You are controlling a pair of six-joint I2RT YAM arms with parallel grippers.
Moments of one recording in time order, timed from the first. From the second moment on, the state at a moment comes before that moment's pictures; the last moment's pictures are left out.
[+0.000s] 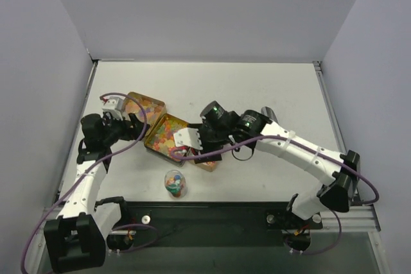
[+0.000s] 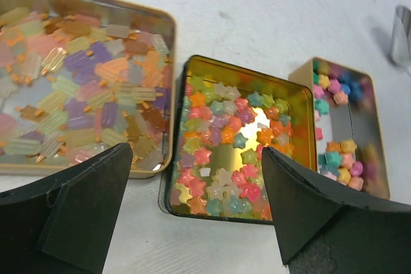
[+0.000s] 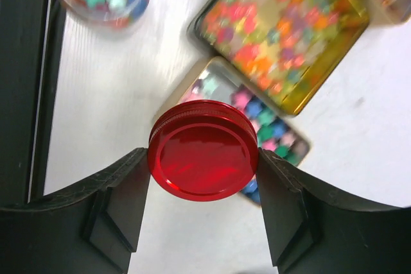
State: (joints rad) left arm 0.10 0.93 0.53 0.00 0.60 -0.11; right arm 1.00 1.44 1.31 -0.82 -0.24 -0.84
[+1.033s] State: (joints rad) left arm 0.13 0.86 0.54 0.06 0.23 -0.31; right arm 1.28 1.97 1.93 -1.23 -0.25 -0.84
